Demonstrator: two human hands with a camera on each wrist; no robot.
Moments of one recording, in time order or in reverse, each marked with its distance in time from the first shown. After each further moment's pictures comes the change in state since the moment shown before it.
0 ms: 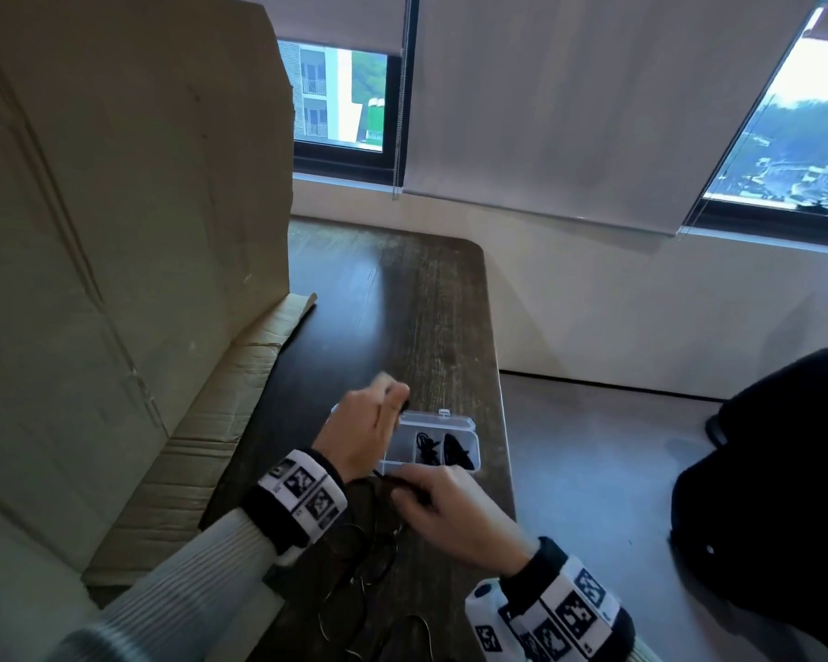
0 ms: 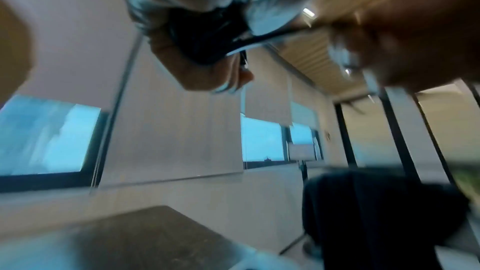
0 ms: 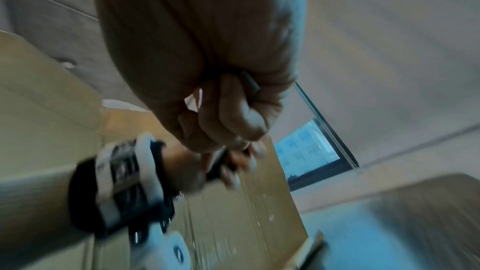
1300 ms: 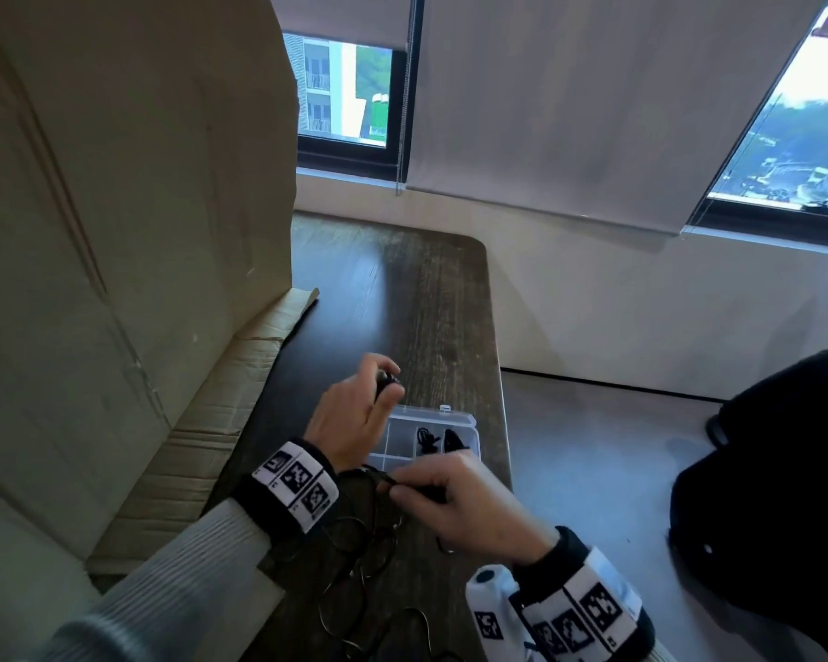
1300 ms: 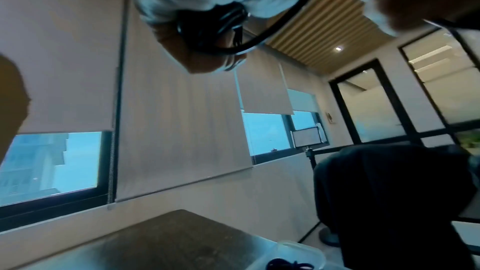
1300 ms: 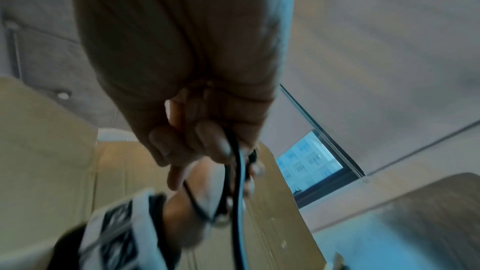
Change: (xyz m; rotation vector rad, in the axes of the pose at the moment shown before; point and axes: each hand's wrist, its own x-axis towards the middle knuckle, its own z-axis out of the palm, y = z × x) left_hand -0.003 -0.002 -0.012 0.108 0.104 0.154; right_hand -0.009 -0.017 -0.020 0.050 0.010 -0.160
